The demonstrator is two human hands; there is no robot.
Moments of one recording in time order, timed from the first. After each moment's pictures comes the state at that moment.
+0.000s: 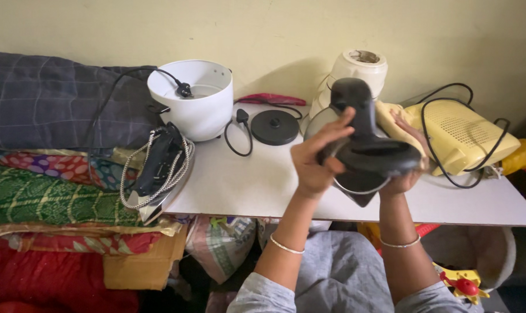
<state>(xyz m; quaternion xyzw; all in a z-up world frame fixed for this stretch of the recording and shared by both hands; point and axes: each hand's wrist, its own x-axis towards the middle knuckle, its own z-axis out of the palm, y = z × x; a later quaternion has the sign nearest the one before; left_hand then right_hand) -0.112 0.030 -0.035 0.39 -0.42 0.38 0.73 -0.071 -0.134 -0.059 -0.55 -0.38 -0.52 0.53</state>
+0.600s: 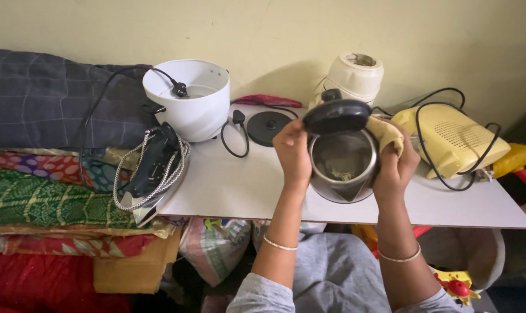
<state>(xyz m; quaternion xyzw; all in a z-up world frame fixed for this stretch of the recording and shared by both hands) -0.051 0.039 -0.082 0.39 -0.19 0.37 0.82 -0.104 -0.125 -0.039 -0.66 -0.28 -0.43 0.55</state>
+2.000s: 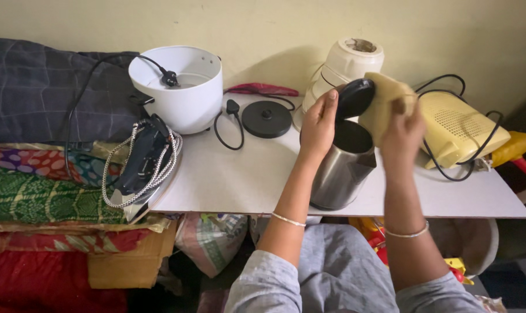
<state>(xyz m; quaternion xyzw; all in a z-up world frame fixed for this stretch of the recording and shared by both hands) -0.023 0.009 -0.051 0.56 -0.18 0.26 0.76 -0.047 -0.141 -0.025 -0.68 -0.07 -0.34 0.64</state>
